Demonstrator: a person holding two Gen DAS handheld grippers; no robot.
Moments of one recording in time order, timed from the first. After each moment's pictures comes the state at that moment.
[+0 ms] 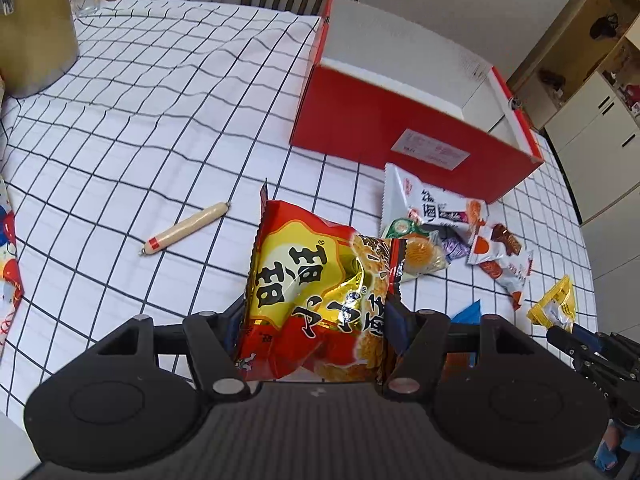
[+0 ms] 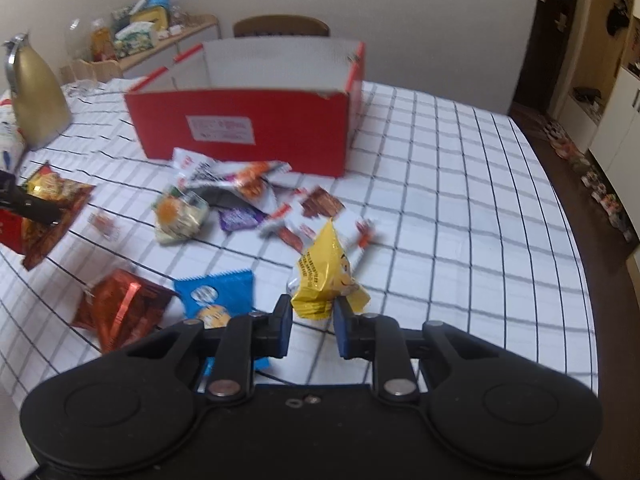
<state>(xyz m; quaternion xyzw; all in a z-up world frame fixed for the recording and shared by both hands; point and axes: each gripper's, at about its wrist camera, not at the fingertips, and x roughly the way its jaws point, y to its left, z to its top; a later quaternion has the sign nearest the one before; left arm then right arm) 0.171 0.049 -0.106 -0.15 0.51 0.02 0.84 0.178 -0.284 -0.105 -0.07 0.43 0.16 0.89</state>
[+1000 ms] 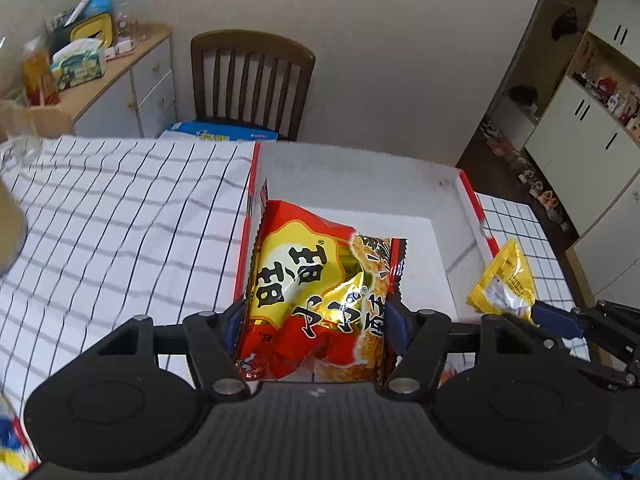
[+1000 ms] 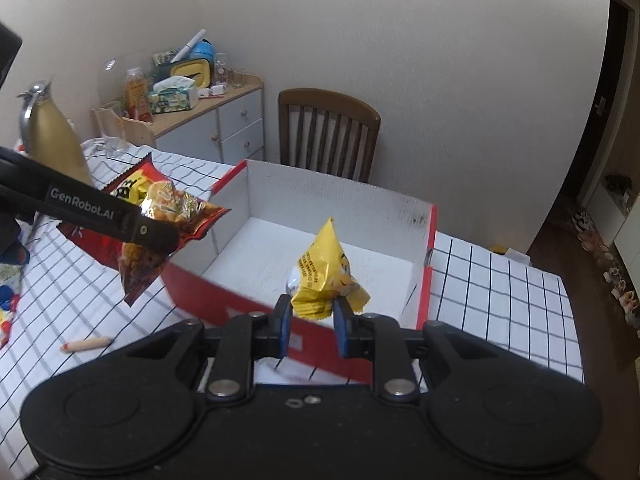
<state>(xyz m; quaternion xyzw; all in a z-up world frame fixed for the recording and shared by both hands) 0.322 0.026 -0.036 -0.08 0.44 -0.01 0.89 0.307 -0.188 -0.030 -0.11 0.35 0.21 0.91</state>
